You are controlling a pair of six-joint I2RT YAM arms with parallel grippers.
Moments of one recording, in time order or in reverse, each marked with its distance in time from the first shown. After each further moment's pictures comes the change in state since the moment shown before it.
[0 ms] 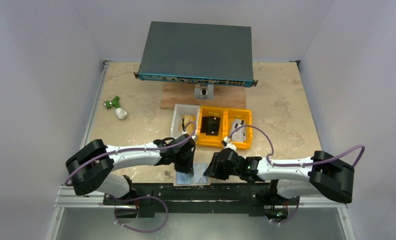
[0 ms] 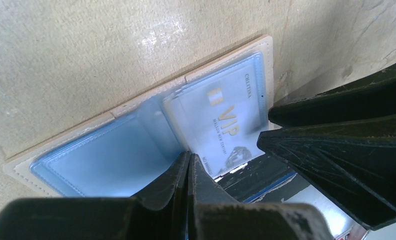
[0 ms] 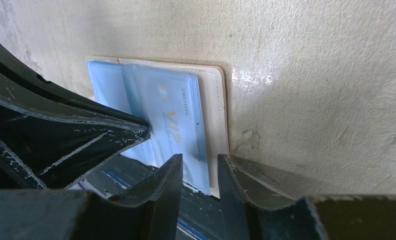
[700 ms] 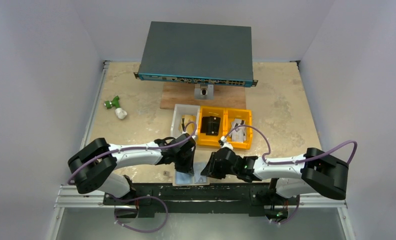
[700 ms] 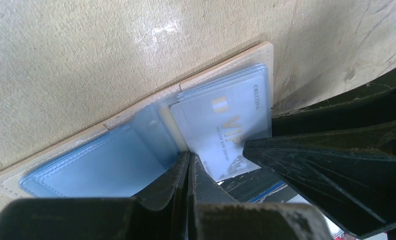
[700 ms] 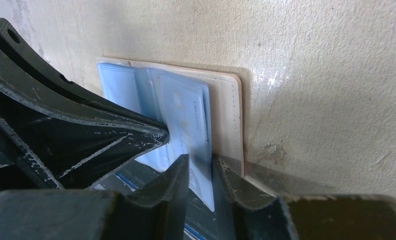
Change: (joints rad) left arm 0.008 0.024 -0.002 0.018 0.010 0.000; right arm 0.000 0.074 0.006 0.109 -0.025 0.002
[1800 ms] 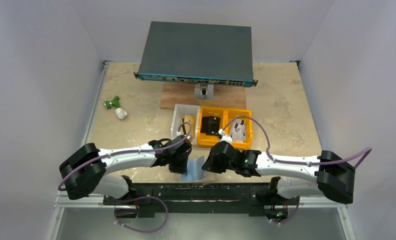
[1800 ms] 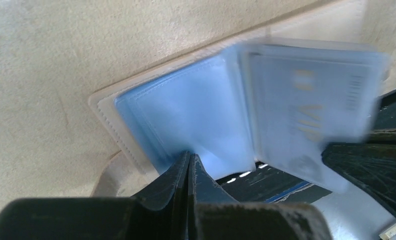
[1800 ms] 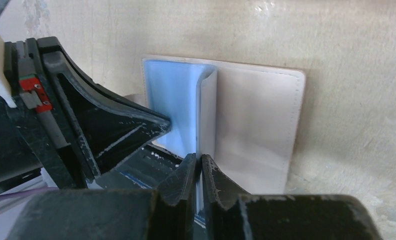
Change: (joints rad) left arm -0.001 -0.103 -0.027 -0.120 -0.111 0.004; right arm 0.001 -0.097 0.171 -0.302 0.075 -0.091
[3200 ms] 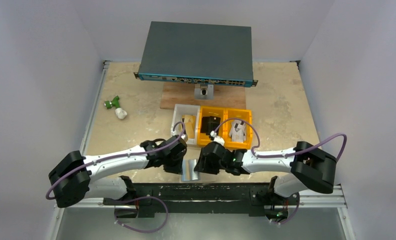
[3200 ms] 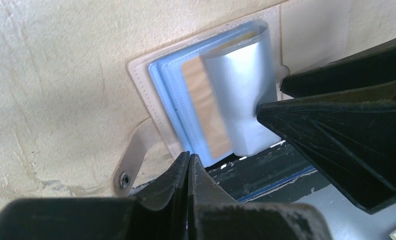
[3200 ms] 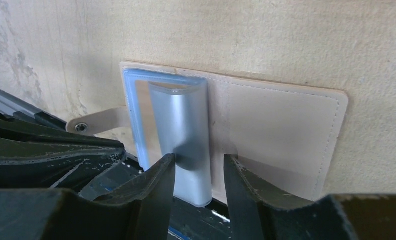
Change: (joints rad) left arm 0.000 -0.143 -0.005 -0.137 -0.034 0.005; right arm 0.000 0.238 0.045 0.138 -0.040 -0.007
